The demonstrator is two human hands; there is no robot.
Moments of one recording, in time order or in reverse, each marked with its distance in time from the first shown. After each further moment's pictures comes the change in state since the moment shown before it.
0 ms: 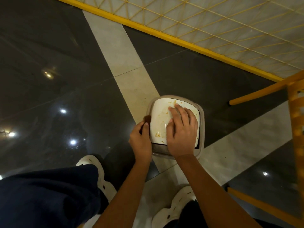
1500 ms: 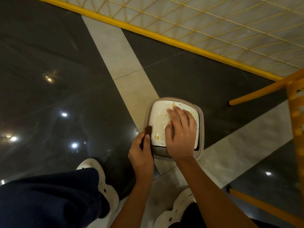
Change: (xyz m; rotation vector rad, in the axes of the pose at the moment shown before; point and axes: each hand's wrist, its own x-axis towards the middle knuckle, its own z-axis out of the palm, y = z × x) left_hand -0.032 -0.007 -0.013 -0.040 0.014 0.011; right_hand 0.000 0.000 0.000 0.006 0.018 -0.001
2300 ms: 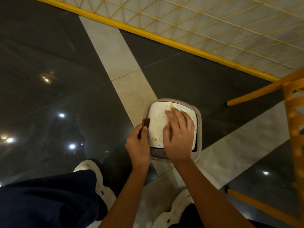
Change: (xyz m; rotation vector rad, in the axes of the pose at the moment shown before) left_hand 0.025 0.015 0.012 0.101 -0.033 0.047; right_hand 0.000 0.002 0.002 0.006 0.012 0.008
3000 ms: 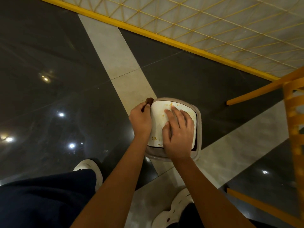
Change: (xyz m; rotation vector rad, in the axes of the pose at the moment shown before) left_hand 0.052 0.041 0.024 0.056 -0.059 0.033; right_hand 0.003 -0.002 -0.001 0.001 -0.012 0.008
